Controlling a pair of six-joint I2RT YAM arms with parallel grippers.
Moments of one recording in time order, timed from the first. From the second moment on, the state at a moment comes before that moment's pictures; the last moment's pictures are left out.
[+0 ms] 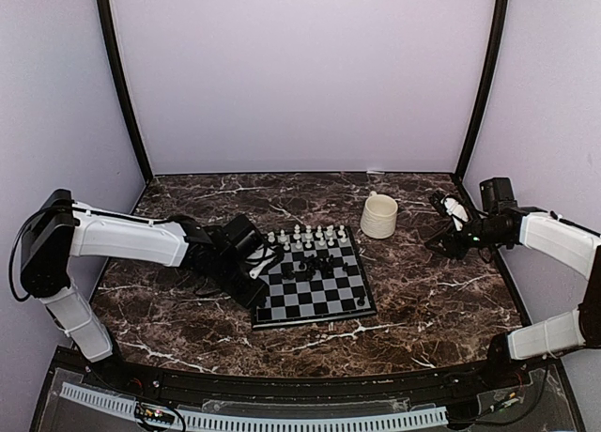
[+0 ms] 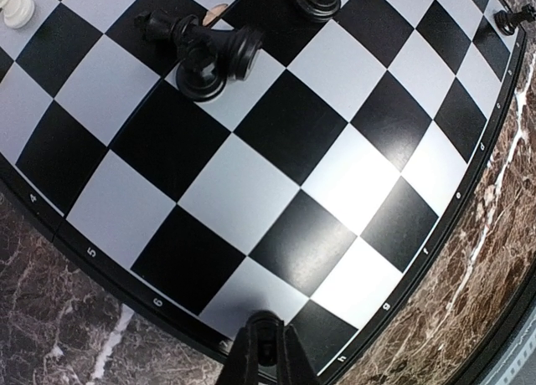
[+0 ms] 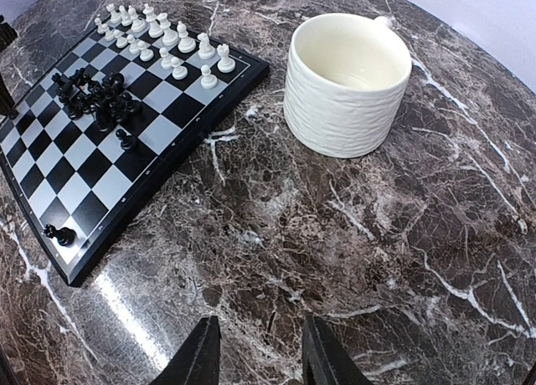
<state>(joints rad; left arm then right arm) -0.90 1.66 1.00 -0.51 0.11 -0.20 0.06 1.22 0.75 -0.45 -0.57 -0.55</state>
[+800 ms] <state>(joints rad) -0.90 1.68 1.03 -0.52 0.09 -0.20 0.06 1.23 0.75 -0.45 -0.57 -0.55</state>
